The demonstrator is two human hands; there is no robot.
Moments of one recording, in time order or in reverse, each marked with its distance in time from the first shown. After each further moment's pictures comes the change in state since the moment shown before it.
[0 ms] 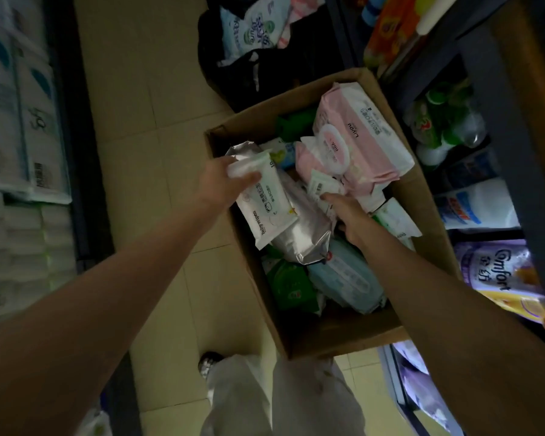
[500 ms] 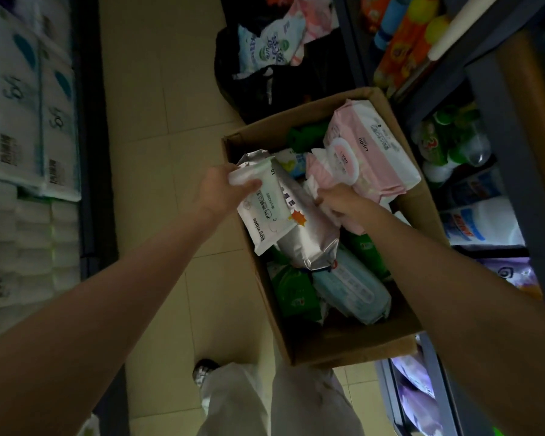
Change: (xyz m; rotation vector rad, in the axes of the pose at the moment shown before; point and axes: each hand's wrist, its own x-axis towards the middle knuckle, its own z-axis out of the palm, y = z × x) left_hand -0.010 -0.013 -0.017 -0.024 0.040 0.021; right_hand 0.005 -0.045 0.015 -0.642 -0.107 -0.183
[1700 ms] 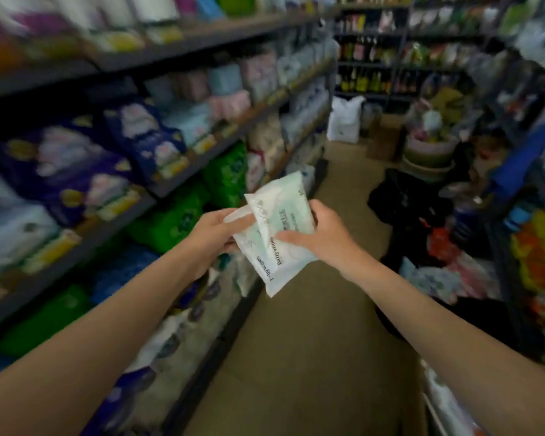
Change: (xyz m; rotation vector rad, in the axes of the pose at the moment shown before) left_hand -0.254 -0.078 -0.434 -0.636 0.408 0.223; right_hand -0.403 -0.369 0.227 -0.146 -0.164 -1.120
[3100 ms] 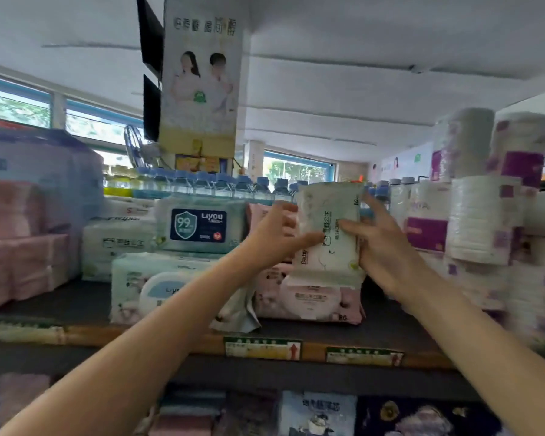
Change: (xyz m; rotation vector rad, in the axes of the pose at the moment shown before) left_hand -0.146 0.236 -0.370 0.469 1.072 0.403; right_hand 0.152 -0.467 0.274 0.884 -1.027 -0.550
